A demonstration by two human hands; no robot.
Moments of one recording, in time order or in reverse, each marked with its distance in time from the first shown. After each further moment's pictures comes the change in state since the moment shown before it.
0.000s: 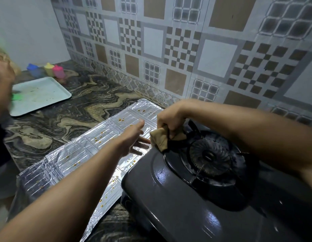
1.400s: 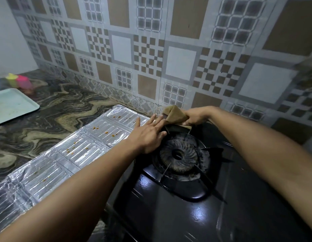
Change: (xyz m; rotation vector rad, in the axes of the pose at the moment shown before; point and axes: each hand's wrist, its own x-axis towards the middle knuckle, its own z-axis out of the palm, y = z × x) left_hand 0.000 0.034 0.104 1.327 0.056 0.818; right_hand -0.087 0.125 0.093 0.475 0.266 0.410
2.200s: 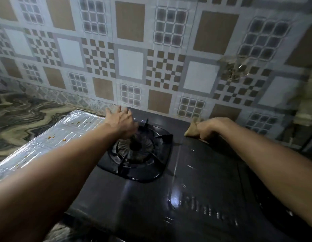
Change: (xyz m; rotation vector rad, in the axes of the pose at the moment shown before) left_hand 0.016 0.066 -0.038 0.323 -0.088 -0.097; right_hand -0.159 0.085 0.058 -0.102 -0.128 0.585
